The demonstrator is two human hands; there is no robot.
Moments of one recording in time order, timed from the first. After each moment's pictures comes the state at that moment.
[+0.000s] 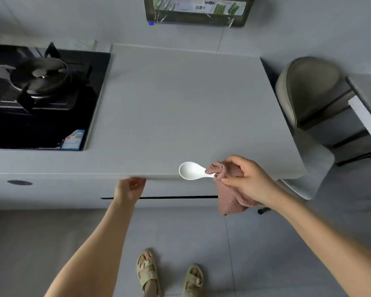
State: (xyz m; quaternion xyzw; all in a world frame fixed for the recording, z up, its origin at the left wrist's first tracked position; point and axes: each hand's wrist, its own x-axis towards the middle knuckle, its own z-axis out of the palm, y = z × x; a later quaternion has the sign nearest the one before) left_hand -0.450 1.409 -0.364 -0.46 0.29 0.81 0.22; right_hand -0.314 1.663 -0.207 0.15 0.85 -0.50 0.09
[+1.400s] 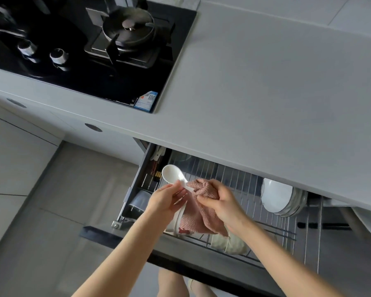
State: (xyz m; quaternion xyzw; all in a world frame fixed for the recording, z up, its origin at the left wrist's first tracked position) left_hand -0.362 1.351 -0.344 -0.44 0.42 0.74 0.29; right_hand -0.336 1.508 -0.319 0.18 0.68 -0.66 0.26
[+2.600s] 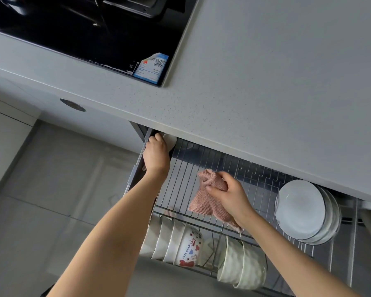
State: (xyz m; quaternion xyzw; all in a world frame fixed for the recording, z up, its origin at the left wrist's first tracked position) left_hand -0.483 1.310 -0.498 -0.10 0.98 0.15 0.13; right_hand -0.373 1.488 -0.431 0.22 0.75 -0.58 0.24
